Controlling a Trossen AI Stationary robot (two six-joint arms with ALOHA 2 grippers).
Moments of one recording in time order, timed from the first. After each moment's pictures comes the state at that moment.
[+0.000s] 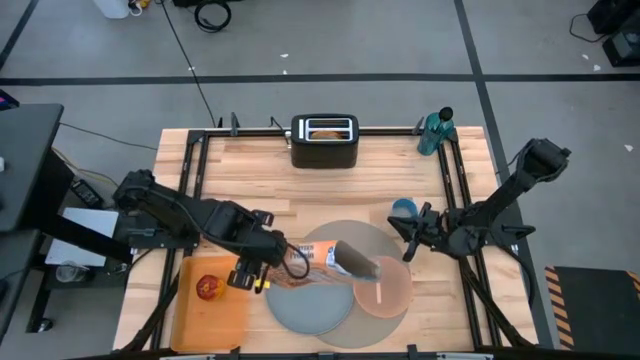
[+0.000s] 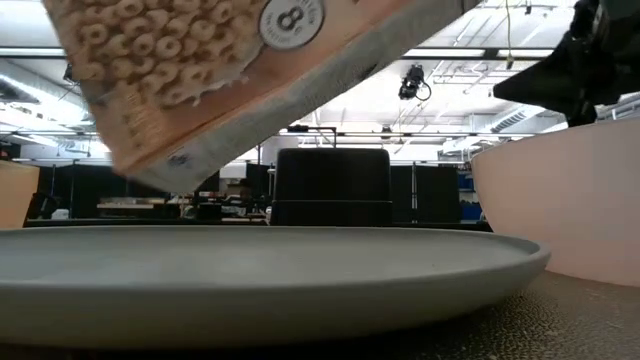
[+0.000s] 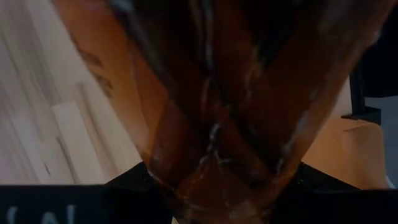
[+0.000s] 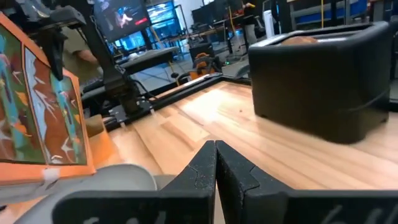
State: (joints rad) left arm -0.41 1.65 1.73 -1.44 -0.04 -0.16; right arm 0.73 1.15 0.13 0.90 1.21 0.41
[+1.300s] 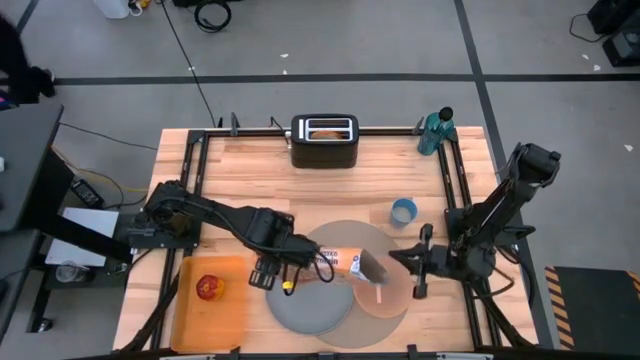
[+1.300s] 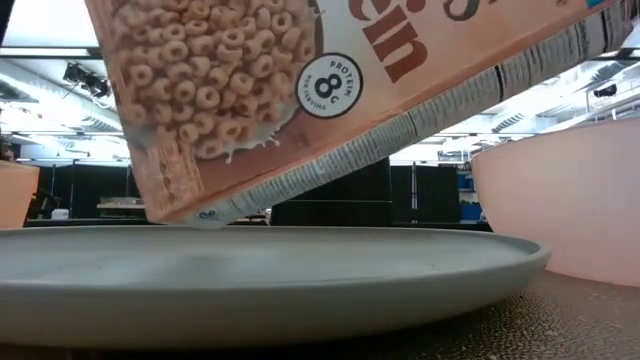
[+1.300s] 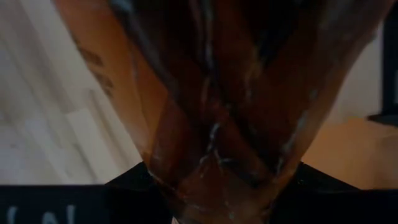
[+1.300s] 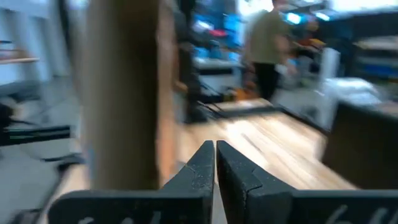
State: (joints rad) left arm -0.35 1.90 1.98 -1.57 -0.05 -0.05; right arm 0.95 1.30 0.38 1.04 1.16 -0.09
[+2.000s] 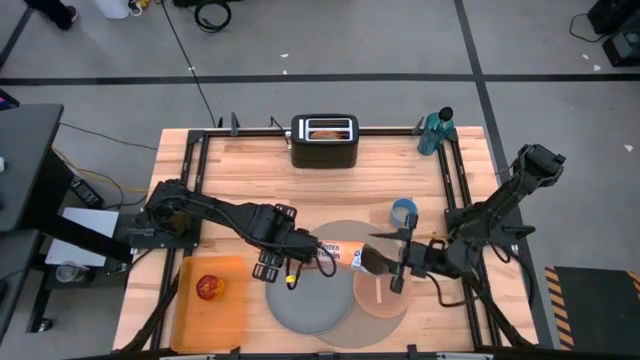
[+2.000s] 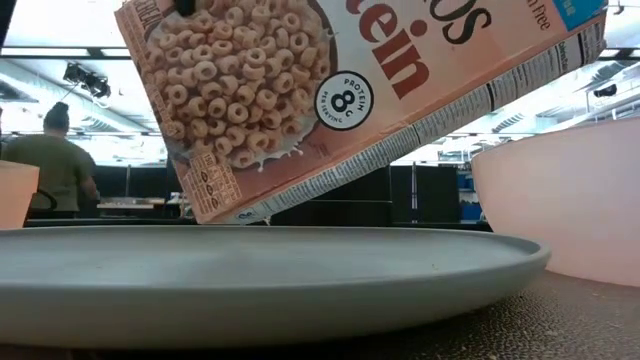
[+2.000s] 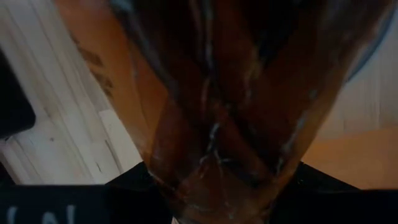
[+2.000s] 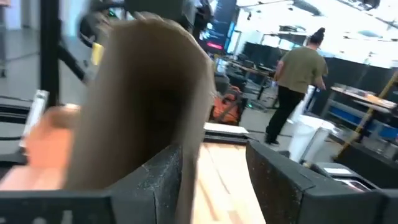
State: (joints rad) left arm -0.34 1.90 1.98 -1.57 -0.14 -0.04; right arm 0.75 1.29 0.67 0.66 1.01 -0.28
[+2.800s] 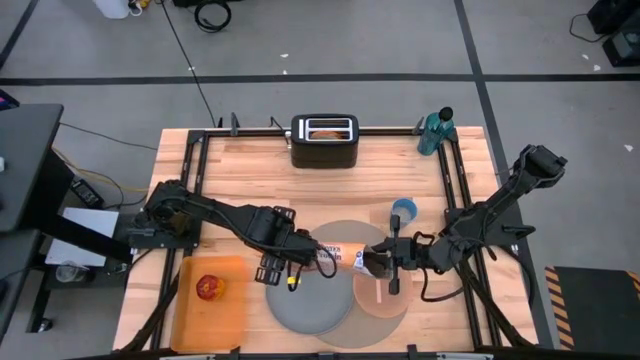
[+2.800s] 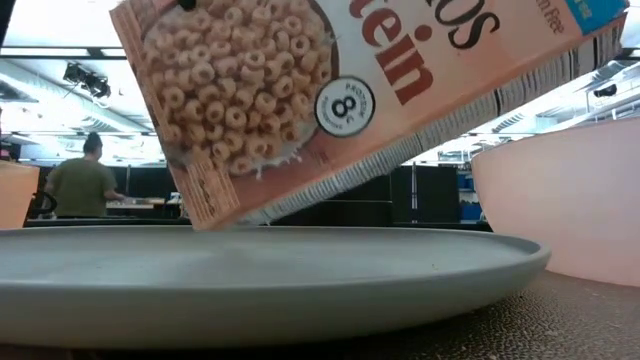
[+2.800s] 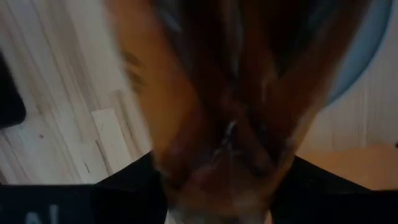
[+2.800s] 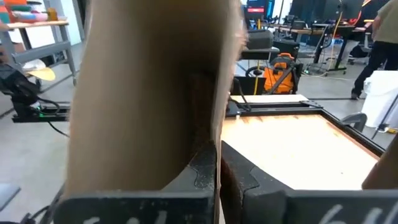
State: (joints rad) left arm -0.34 1.90 1.97 -1.54 -0.14 -0.12; right arm 0.65 1.29 0.67 0.48 0.76 0.08
